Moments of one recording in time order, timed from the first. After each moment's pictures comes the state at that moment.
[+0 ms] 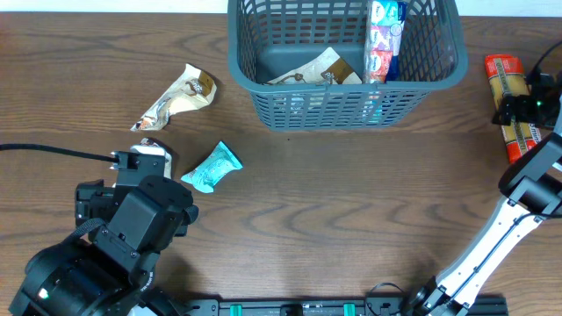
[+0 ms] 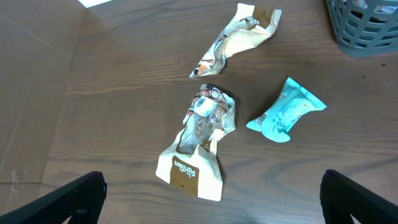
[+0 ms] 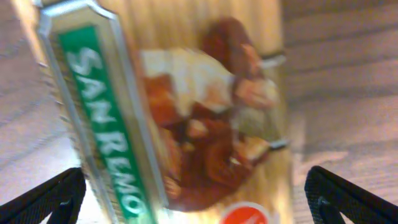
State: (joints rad) left arm -0.66 0.91 1.36 -1.47 -0.64 -0.35; right arm -0.64 2.61 2.38 -1.16 -0.03 -0.45
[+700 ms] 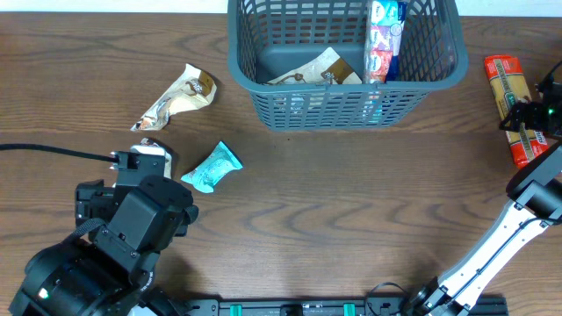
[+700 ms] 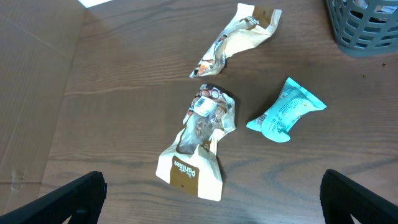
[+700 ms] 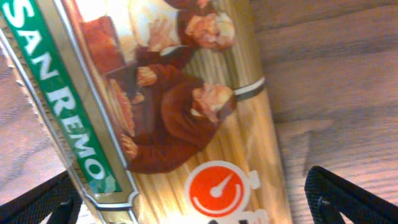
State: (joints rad) left arm -0.66 0.91 1.36 -1.47 -0.64 -0.35; right arm -0.69 2.61 2.38 -1.19 -0.09 -0.45
